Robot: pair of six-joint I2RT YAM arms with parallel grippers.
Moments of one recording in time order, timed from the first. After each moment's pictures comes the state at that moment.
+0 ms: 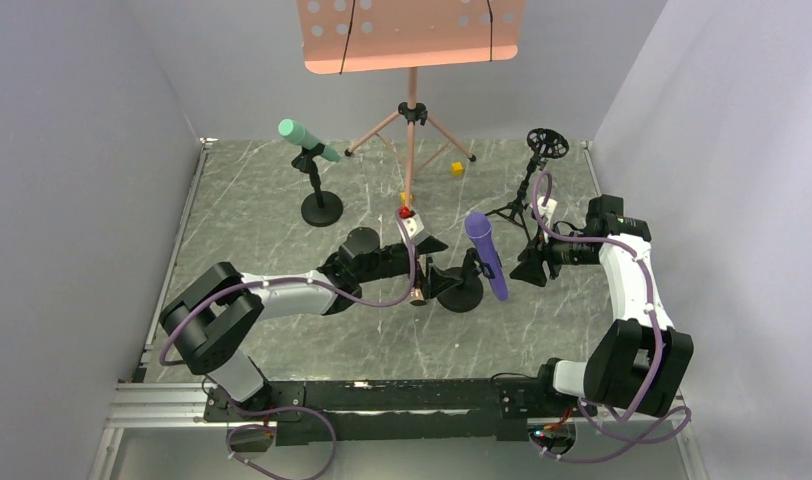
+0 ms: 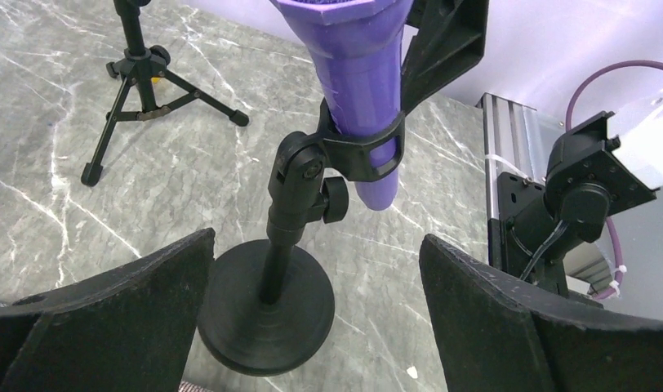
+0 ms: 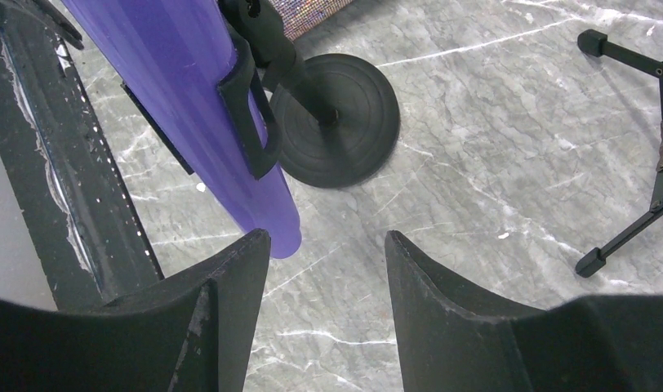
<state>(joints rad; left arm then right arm) -0.86 1.60 0.76 0.83 0.45 -0.21 -0.25 1.28 1.01 -1.11 -0.97 -1.09</state>
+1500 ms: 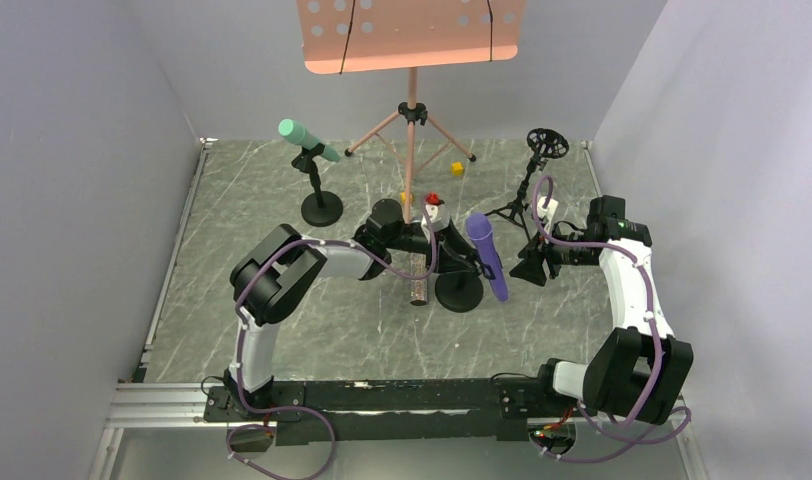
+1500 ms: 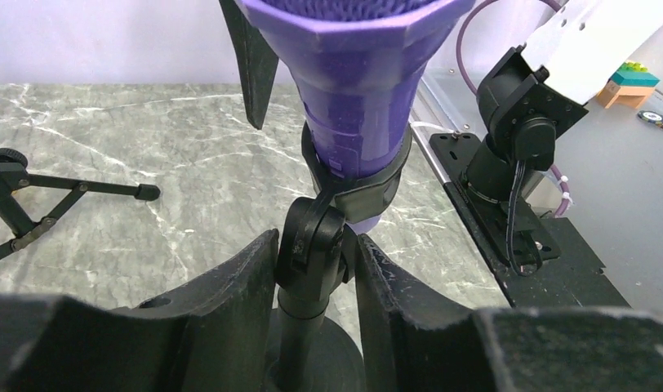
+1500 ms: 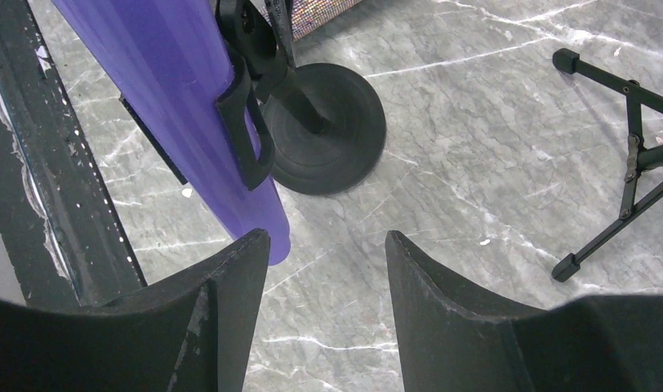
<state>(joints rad) -0.76 2.02 1.11 1.02 1.02 -0.21 -0.25 1.25 1.00 -1.06 -0.98 -1.09</state>
